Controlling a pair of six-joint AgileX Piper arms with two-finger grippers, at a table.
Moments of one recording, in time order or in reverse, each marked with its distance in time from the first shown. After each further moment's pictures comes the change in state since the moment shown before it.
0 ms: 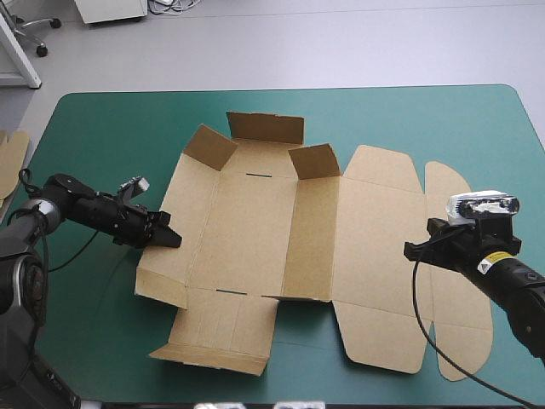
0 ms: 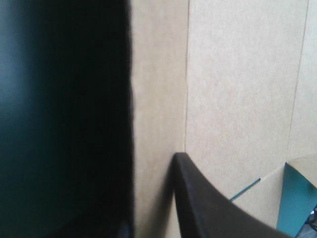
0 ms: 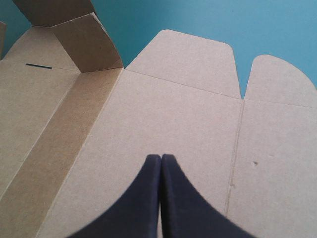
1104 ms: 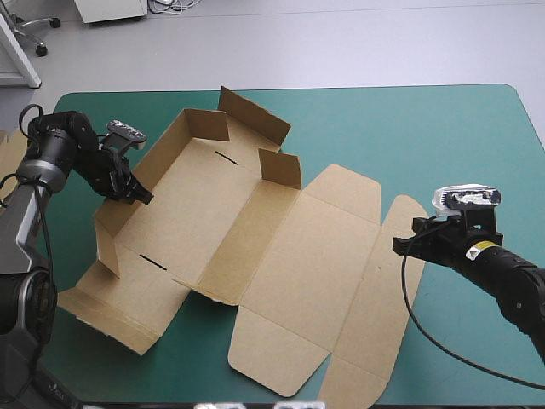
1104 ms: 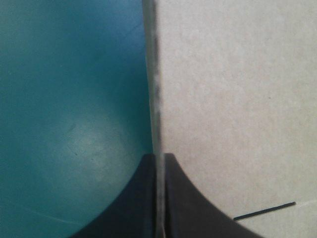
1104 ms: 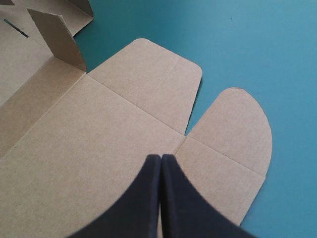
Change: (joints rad) left arm -0.169 -0.069 -0.430 0.654 0.037 -0.092; right arm 0.000 0.091 -0.022 0.143 0.007 -0.110
